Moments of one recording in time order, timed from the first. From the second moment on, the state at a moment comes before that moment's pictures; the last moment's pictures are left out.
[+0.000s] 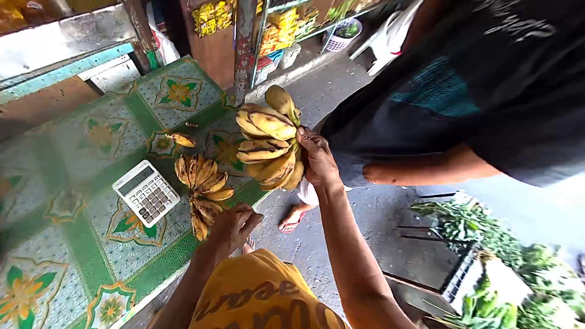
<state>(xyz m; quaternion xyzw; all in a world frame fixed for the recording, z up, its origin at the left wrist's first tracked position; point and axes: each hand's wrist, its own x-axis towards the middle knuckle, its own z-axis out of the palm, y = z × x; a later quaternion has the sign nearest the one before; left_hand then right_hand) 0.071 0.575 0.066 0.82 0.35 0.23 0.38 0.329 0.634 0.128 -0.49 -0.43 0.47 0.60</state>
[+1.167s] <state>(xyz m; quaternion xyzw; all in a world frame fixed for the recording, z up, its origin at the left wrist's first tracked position) 0.024 0.566 0.190 0.66 0.32 0.67 0.09 0.217 0.615 0.192 -0.25 -0.10 0.71 0.65</state>
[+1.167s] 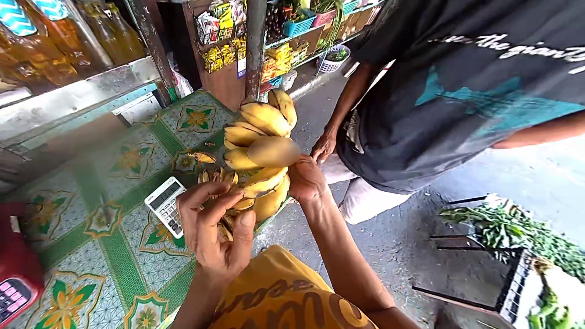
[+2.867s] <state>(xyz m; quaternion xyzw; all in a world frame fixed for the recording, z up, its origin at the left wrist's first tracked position) 0.089 0.548 0.140 0.81 0.20 0.54 0.13 0.272 0.570 0.156 -0.38 -0.32 0.48 0.72</state>
